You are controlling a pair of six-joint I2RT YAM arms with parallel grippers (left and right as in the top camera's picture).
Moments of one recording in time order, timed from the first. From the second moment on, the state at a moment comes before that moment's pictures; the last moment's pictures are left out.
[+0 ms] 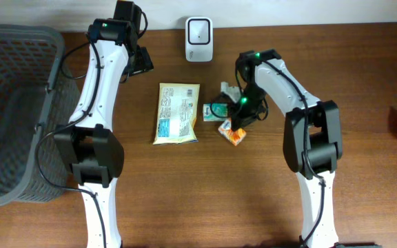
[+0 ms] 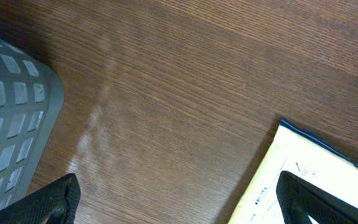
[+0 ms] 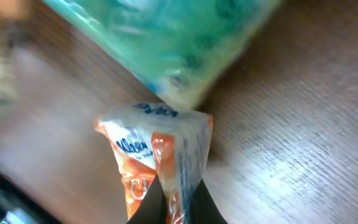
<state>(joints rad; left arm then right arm) -0.15 2.31 2.34 -1.33 -0.27 -0.47 0.25 2.37 1.98 -1.40 -0.41 -0.30</state>
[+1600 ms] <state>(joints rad) -0.15 2.31 2.34 -1.33 -0.27 -0.47 0.38 2.41 2.33 -0.45 0.26 0.04</state>
